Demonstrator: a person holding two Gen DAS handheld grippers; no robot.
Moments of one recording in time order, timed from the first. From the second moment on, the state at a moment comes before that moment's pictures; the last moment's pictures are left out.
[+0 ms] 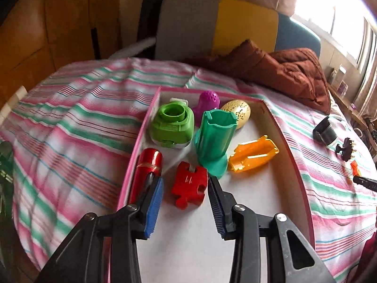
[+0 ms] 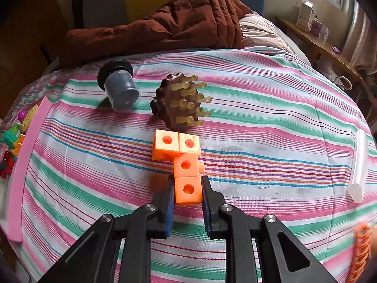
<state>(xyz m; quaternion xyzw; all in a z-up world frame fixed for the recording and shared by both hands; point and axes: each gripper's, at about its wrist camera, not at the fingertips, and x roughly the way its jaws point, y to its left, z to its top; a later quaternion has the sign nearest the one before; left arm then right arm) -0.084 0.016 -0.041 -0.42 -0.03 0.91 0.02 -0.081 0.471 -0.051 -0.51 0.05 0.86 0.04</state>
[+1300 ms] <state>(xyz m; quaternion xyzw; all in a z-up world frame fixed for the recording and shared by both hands) -0.006 0.024 -0.038 -0.36 -0.04 0.93 0.10 -0.090 0.179 -0.008 -0.51 -0.01 0.84 -0.20</state>
